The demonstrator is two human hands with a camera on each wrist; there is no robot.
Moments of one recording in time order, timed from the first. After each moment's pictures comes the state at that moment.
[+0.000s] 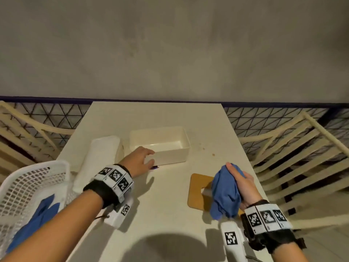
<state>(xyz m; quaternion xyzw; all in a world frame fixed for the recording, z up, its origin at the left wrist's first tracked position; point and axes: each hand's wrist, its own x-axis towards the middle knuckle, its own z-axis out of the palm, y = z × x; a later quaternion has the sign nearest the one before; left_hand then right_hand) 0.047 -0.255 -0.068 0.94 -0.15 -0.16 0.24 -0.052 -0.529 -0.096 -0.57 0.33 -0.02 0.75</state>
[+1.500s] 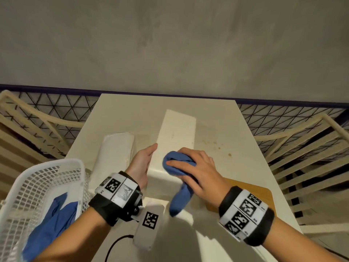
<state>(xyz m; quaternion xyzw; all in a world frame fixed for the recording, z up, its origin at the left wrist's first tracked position) 0.054 -0.234 -0.070 0.56 0.17 -0.31 0.75 -0.011 -0.400 -0.058 -0.93 -0.26 -0.10 0.22</state>
